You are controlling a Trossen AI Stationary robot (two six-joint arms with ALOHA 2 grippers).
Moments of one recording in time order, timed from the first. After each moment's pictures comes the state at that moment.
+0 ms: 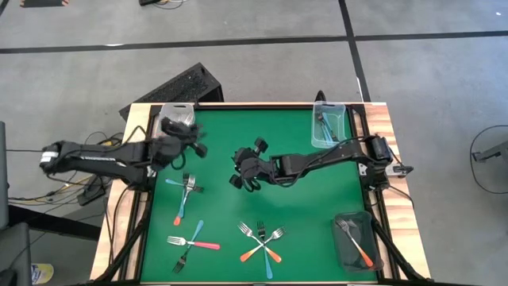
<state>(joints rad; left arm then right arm) 0.11 0.83 0.60 -0.22 -0.89 -0.25 0.11 1.94 1.52 -0.17 0.66 0.26</state>
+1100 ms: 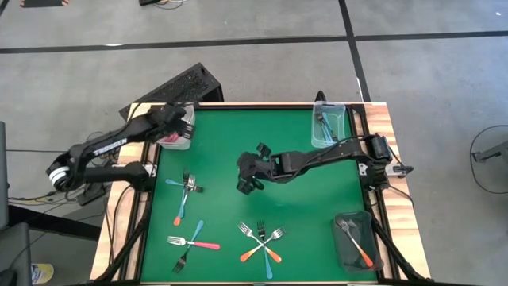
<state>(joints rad) 0.73 1.00 0.72 -0.68 -0.44 -0.31 0.09 1.94 1.52 -0.41 0.41 0.37</state>
